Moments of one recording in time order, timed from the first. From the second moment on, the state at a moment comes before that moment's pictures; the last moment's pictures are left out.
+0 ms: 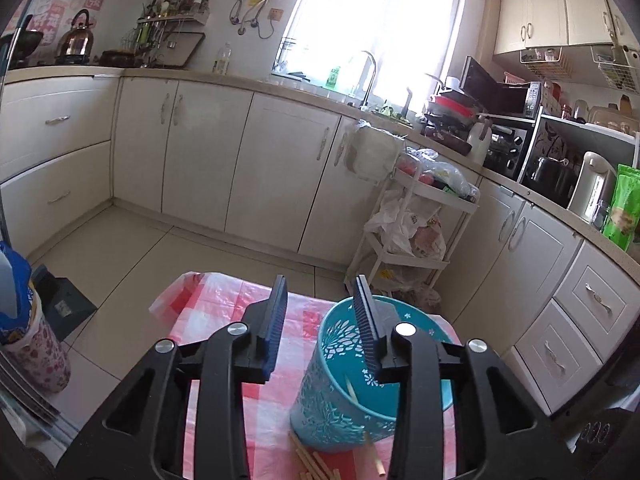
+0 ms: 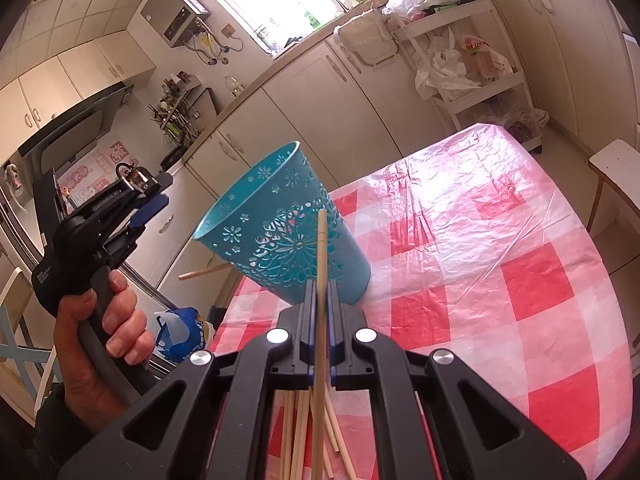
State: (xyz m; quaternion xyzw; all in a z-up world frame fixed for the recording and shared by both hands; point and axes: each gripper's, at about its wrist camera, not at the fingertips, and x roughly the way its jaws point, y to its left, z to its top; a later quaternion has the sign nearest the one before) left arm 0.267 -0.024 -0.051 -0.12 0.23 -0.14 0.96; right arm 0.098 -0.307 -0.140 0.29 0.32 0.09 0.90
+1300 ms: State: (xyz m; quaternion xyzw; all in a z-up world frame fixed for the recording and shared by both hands) left arm 0.239 0.037 -0.095 -0.24 0.35 -0.18 0.89; right arm 0.171 -0.245 -0.051 0.09 0.25 0.15 0.95
